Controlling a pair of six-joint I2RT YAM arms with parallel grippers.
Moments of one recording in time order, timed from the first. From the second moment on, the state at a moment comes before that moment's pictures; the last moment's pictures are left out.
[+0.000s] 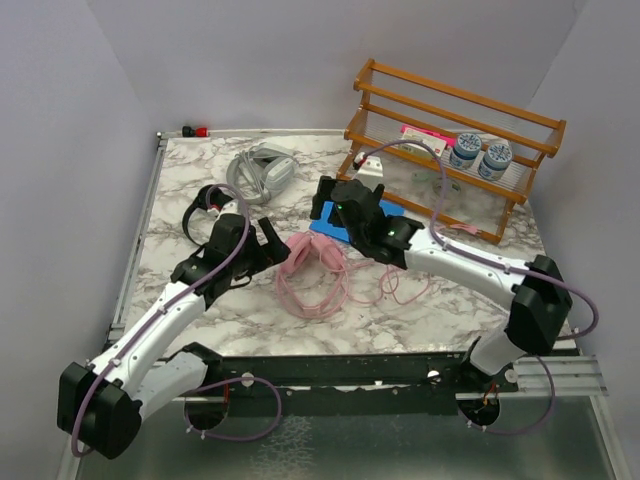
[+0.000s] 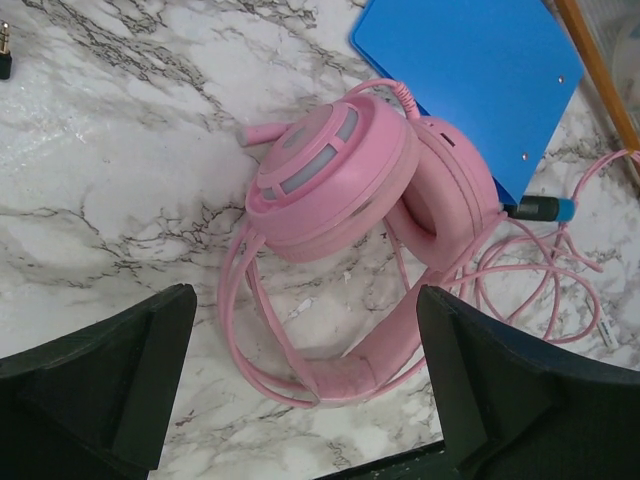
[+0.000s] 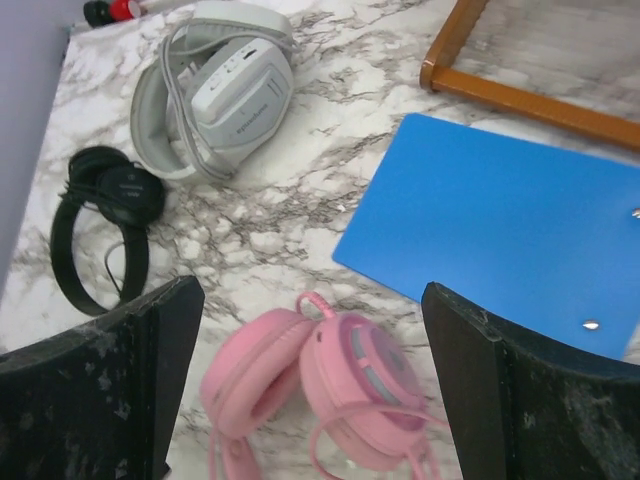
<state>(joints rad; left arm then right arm) -0.46 0.94 0.71 -0.45 -0.05 -0.78 0.92 1.61 1.28 -0.16 0.66 0.70</state>
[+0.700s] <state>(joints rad) -0.48 0.84 0.59 -0.57 0.06 -1.03 0.84 1.58 1.24 -0.16 -0.19 -0.28</state>
